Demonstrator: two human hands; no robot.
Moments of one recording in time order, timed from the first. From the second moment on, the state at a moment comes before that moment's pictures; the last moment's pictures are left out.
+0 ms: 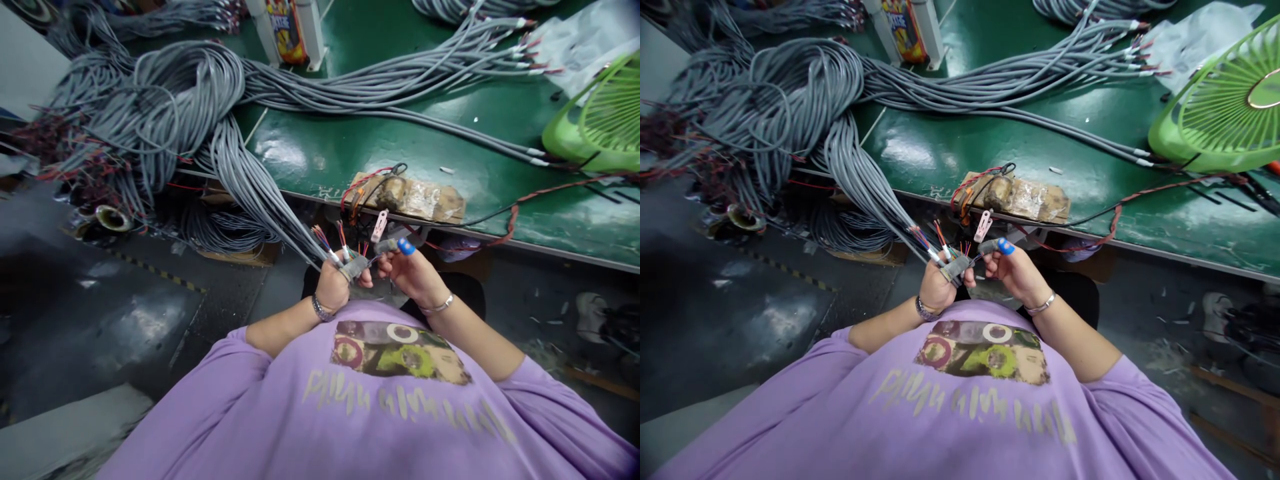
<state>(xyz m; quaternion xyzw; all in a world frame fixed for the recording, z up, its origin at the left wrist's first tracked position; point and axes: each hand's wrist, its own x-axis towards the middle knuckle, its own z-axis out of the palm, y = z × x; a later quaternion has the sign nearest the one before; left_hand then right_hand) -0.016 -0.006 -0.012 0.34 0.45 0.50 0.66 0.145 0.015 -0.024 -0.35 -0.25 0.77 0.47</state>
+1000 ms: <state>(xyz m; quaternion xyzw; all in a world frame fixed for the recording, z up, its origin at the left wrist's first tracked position) -0.016 -0.007 -0.010 0.34 0.49 0.49 0.64 0.140 0.011 -0.022 -0.41 -0.32 0.72 0.47</state>
